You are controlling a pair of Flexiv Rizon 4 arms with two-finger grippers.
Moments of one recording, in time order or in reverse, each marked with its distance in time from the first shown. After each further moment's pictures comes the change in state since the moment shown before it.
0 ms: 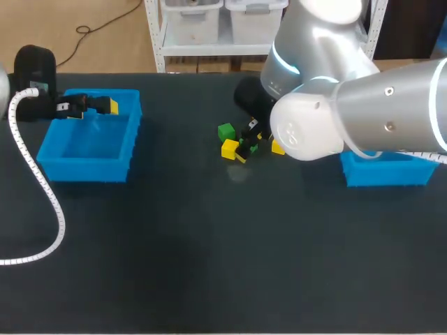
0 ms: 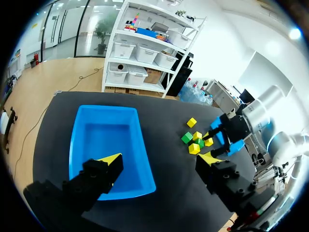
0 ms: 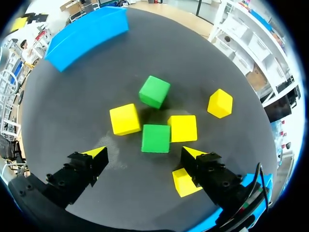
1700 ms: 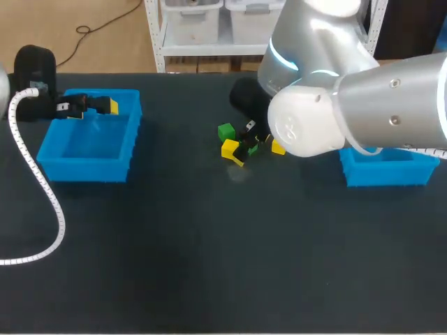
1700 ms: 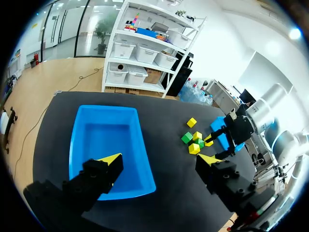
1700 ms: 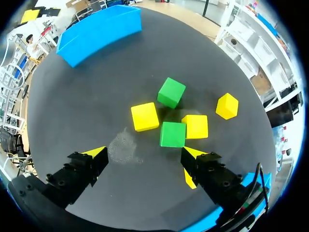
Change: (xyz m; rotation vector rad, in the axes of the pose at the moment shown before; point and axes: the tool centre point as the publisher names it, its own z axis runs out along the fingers) left arm 0.000 0.000 0.000 0.000 0.000 0.000; right arm 0.004 0.024 -0.015 -0.037 0.013 -0.050
